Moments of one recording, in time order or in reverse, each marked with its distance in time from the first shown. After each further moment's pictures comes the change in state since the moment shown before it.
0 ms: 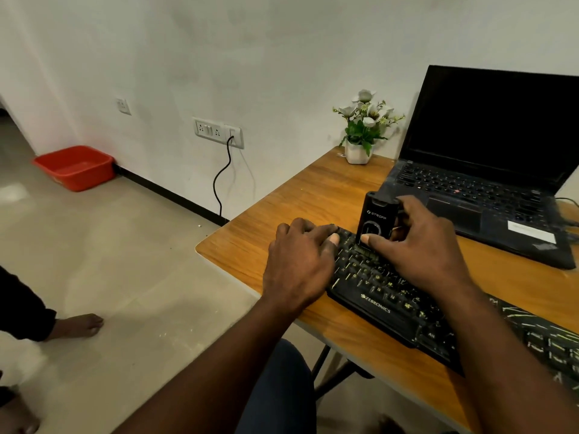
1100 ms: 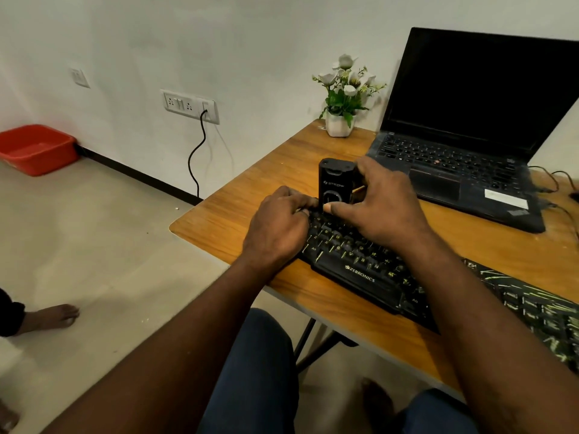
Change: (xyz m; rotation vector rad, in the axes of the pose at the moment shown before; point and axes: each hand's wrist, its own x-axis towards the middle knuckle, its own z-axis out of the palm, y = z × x) left_hand 0.022 -0.012 0.004 -0.306 -0.097 -0.058; right_hand 0.013 -0.026 0.013 -0.090 -0.059 -0.109
